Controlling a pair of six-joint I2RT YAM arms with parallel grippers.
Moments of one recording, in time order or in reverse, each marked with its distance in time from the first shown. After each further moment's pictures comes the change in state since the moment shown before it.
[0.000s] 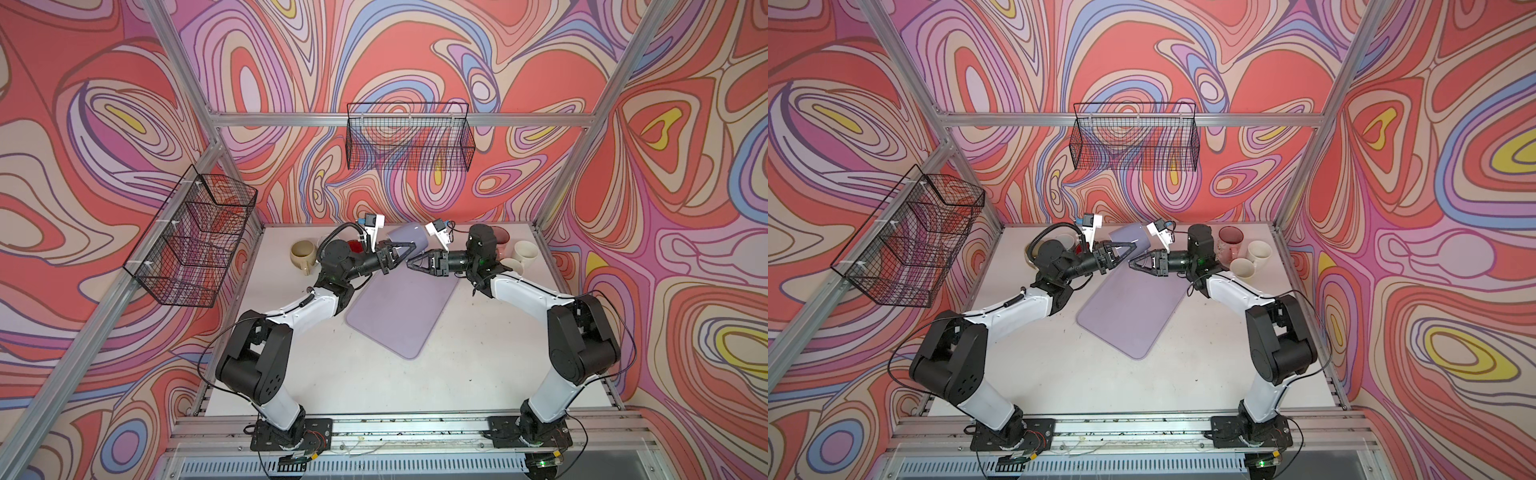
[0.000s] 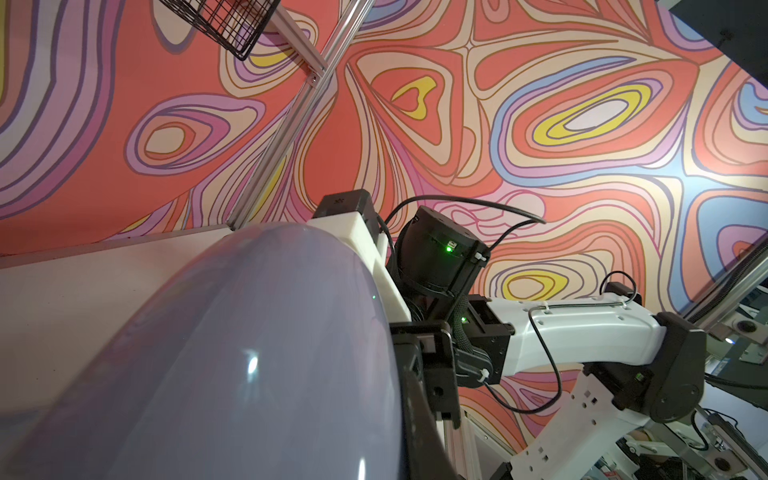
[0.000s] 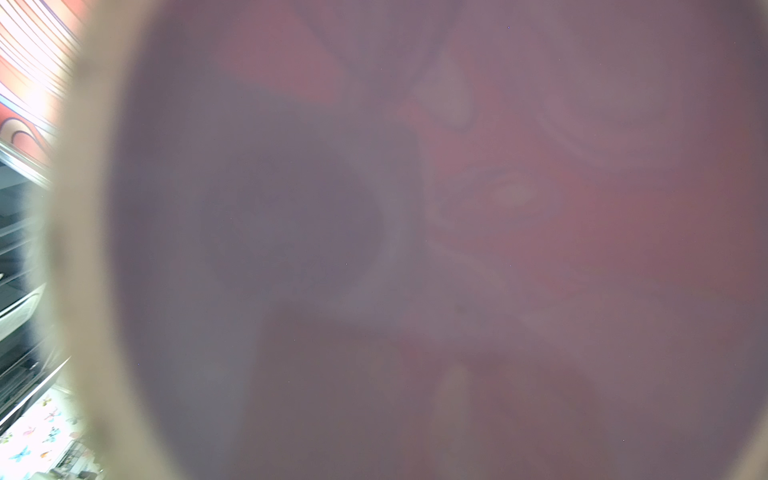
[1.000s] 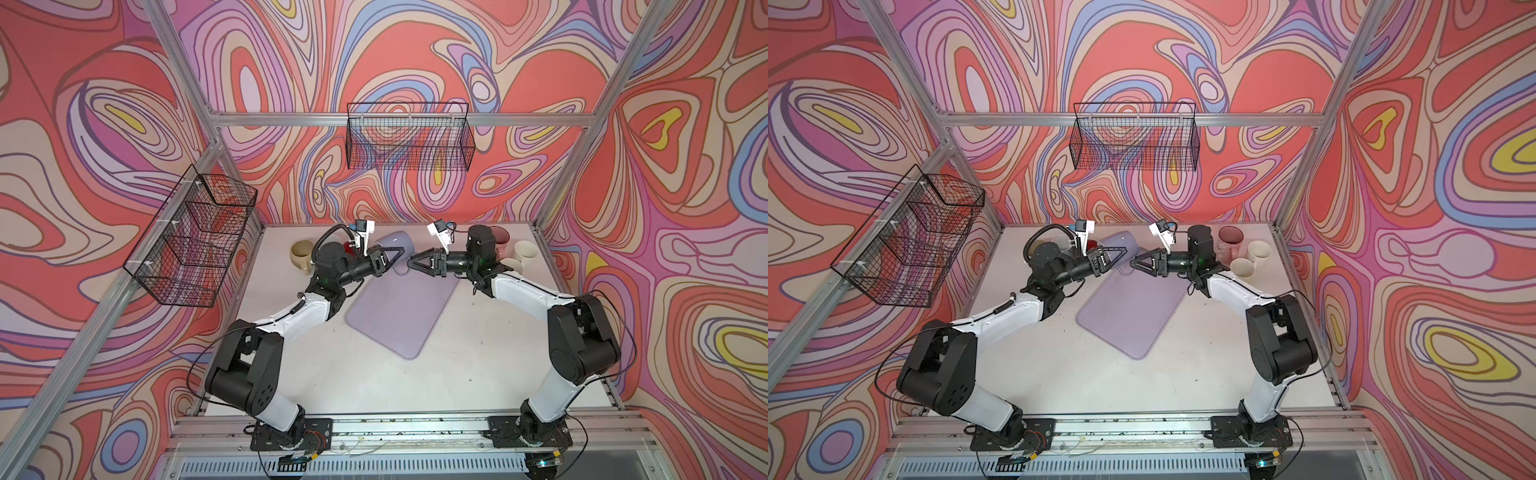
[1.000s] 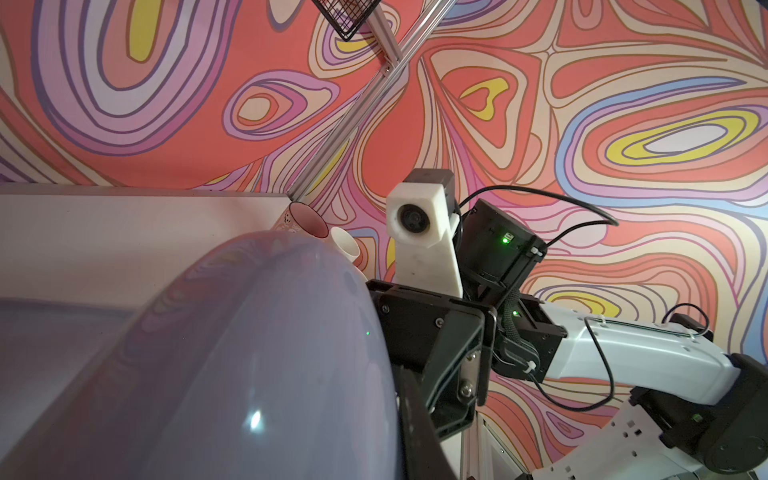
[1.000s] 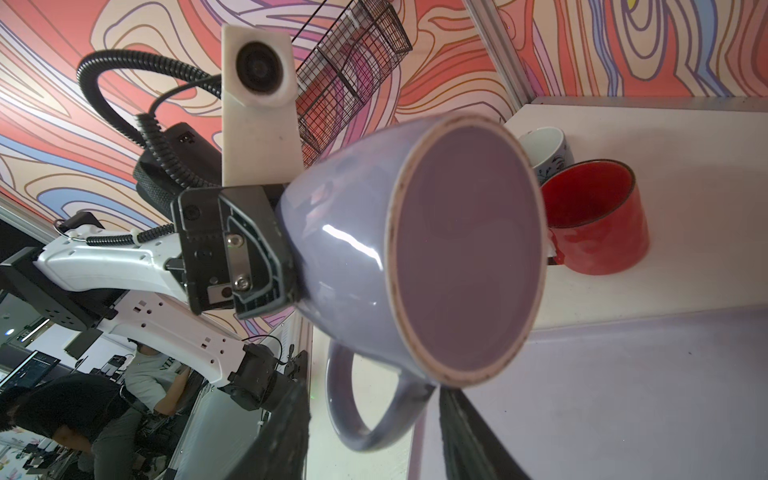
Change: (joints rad) left arm 0.050 -0.091 -0.076 -0.206 -0.081 0.048; right arm -0.011 0.000 -0.001 -0.083 0.097 -0.147
